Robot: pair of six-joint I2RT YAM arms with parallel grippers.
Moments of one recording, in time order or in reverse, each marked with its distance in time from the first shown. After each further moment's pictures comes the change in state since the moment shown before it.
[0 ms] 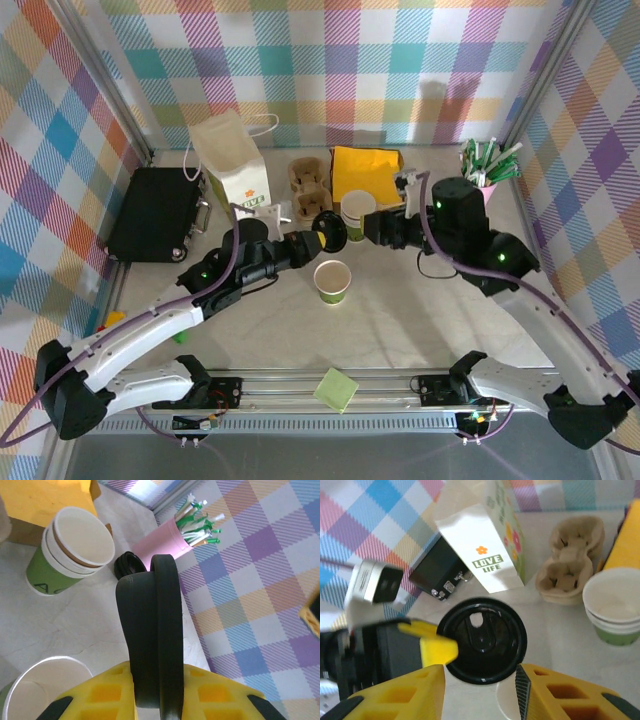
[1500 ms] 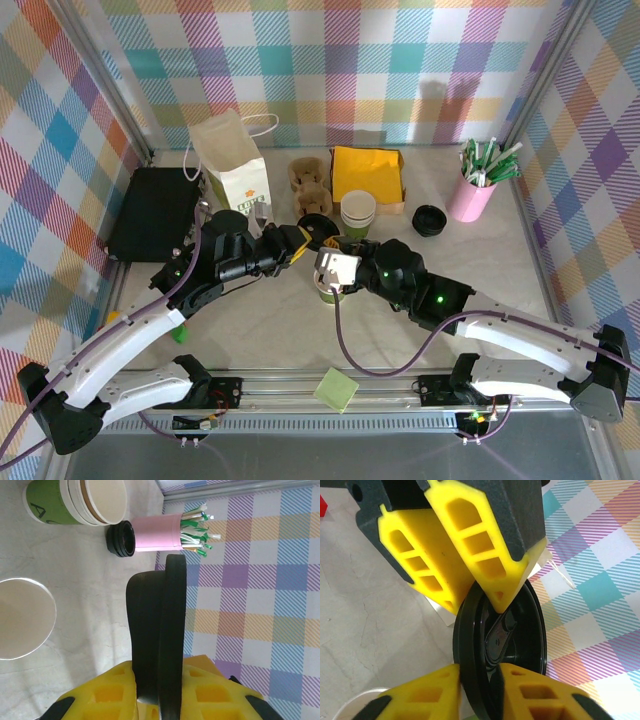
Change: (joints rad) left arm 0.051 -0.074 0.098 -0.231 0.109 -0.460; right arm 0.397 0.026 -0.393 0.581 0.449 -1.115
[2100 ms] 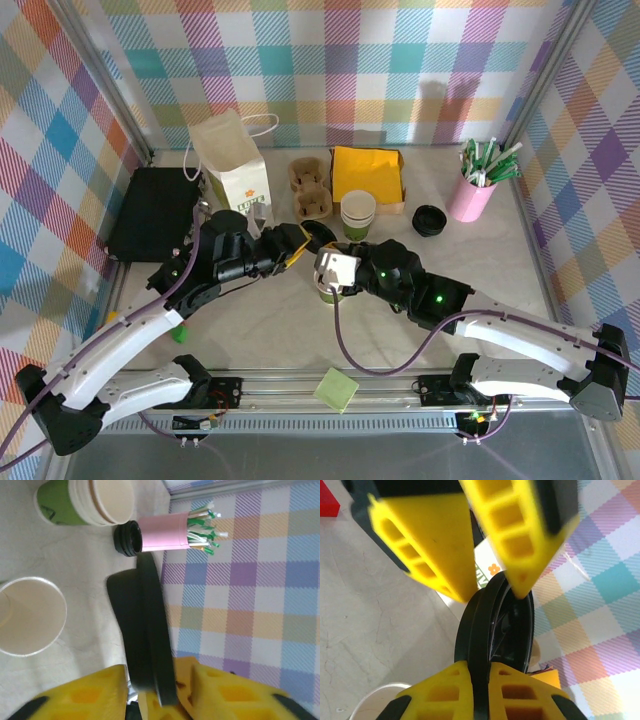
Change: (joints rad) left arm 0.001 -0.019 0.027 -0.060 -0.013 0.049; right arm 0.005 0.006 0.013 -0.063 -0.012 0.076
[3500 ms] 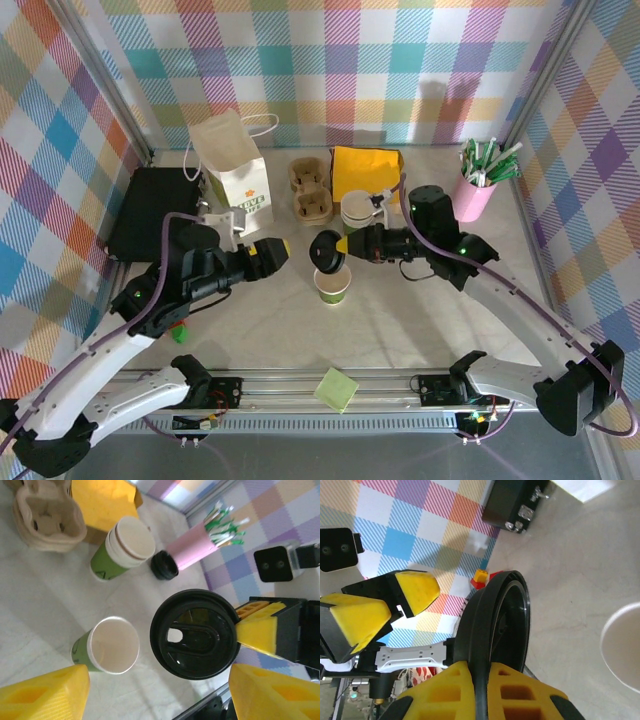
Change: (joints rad) left arm 0.000 -0.147 0.001 -0.209 -0.137 0.488; right arm -0.499 0.074 0.141 -0.241 -0.975 1.488
